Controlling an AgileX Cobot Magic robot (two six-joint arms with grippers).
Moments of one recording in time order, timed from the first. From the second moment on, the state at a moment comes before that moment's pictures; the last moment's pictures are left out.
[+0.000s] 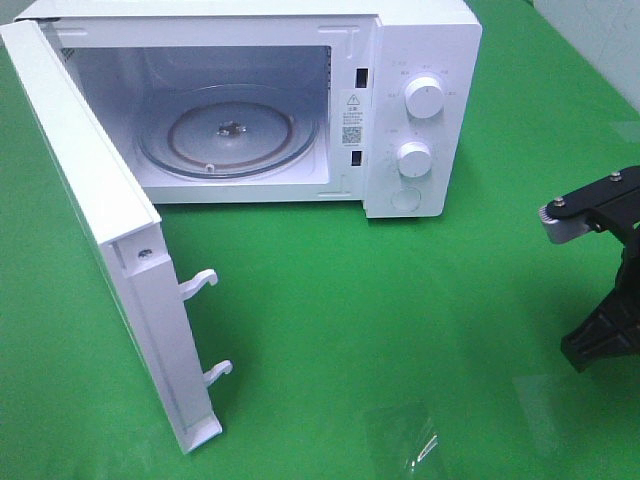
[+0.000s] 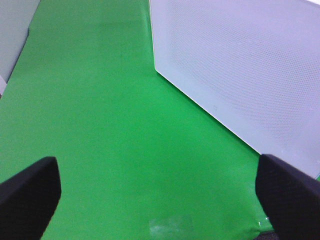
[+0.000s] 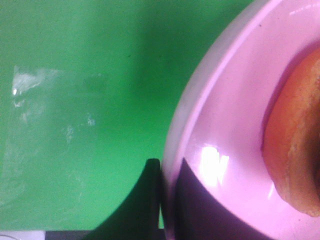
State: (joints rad) left arm 0.03 -0.01 -0.52 -0.13 1.09 0.17; right arm 0.44 1.45 -0.67 -0.47 0.87 0.42
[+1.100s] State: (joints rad) left arm 0.03 -0.01 -0.52 -0.13 1.09 0.17; right arm 0.92 1.34 -0.51 -0.49 0.91 0.42
